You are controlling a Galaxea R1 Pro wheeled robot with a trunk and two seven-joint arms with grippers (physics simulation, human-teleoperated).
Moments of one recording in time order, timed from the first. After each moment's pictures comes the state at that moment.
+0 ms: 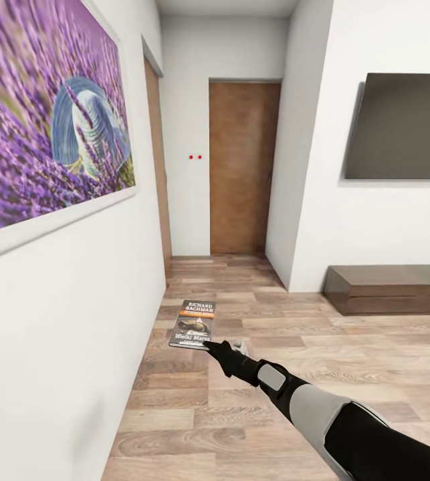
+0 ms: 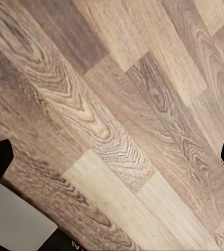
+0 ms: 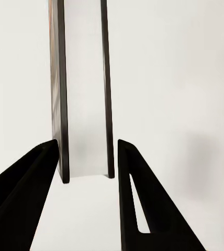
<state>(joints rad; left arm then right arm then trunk) -0.23 0.05 0.42 -0.02 0.55 -0.08 -0.23 -0.90 0.17 0.72 0.00 -1.48 0.36 0.67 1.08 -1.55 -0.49</state>
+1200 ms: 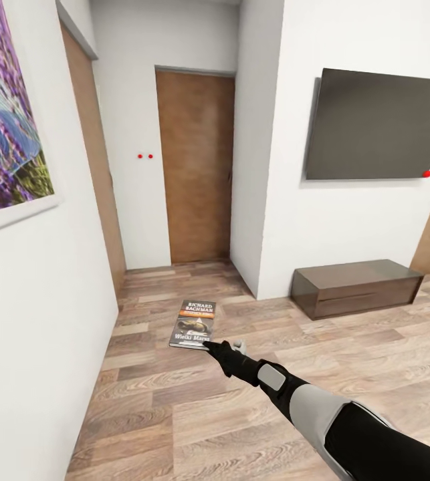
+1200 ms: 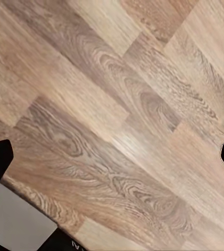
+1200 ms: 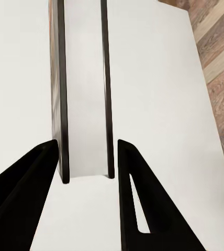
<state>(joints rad) -0.23 0.05 0.42 -0.02 0.55 -0.08 -0.23 -0.90 0.17 0.72 -0.01 -1.48 0.36 0.66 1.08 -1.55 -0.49</state>
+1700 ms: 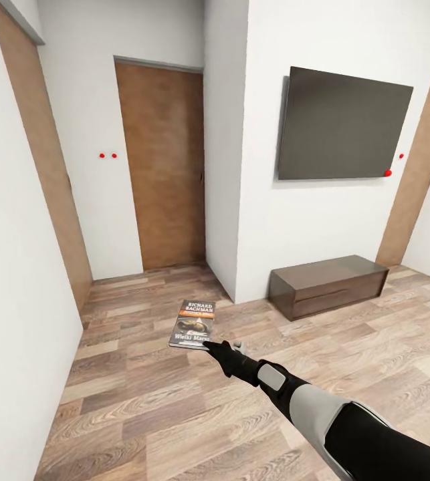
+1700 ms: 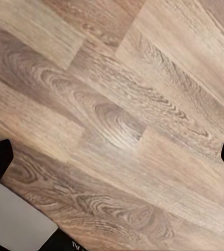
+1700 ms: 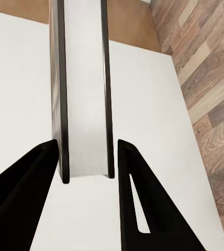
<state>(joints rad) -0.23 0.05 0.42 -0.02 0.55 -0.08 -0.23 -0.90 0.17 0.72 -0.01 -1.48 0.36 0.66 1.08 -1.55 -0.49</state>
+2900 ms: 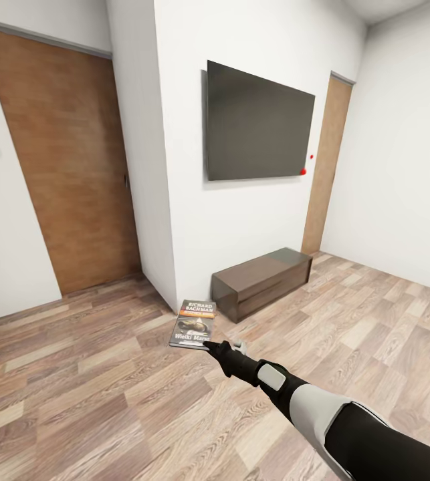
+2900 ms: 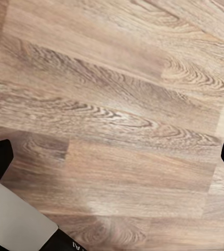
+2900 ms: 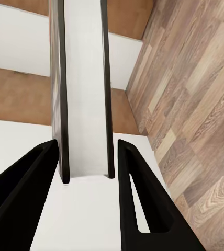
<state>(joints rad) -0.23 0.06 0.42 -0.02 0.55 -0.08 -0.23 -0.90 0.17 0.71 0.00 -1.48 0.36 0.66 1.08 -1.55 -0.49</state>
